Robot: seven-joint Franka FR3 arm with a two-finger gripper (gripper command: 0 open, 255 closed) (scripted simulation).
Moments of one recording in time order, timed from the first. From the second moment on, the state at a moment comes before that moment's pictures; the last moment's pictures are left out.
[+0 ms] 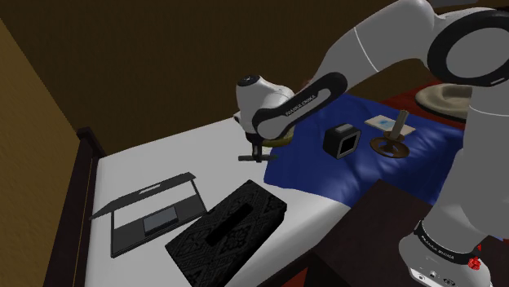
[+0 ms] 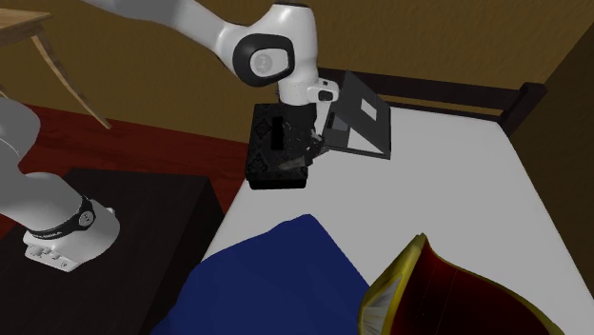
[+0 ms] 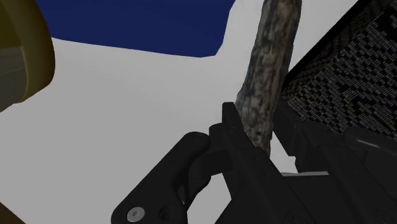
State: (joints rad) arm 0.30 0.28 0.07 -1.97 -0.27 2.26 -0.23
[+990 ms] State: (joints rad) arm 0.53 0.33 0.18 -1.89 -0.30 2.17 0.10
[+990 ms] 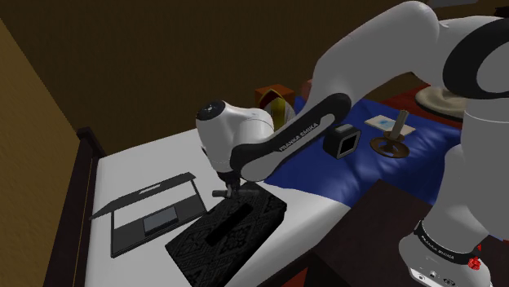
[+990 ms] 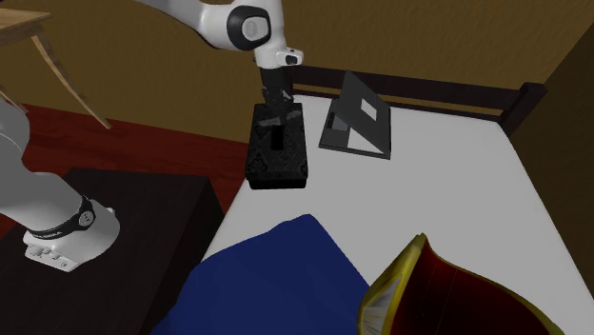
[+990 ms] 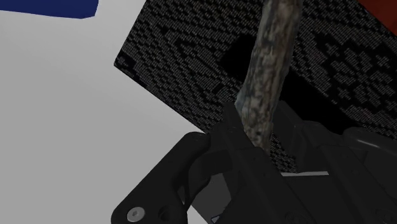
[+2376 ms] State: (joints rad) arm 0.63 0.50 0.20 -1.82 -0.35 2.23 0.26
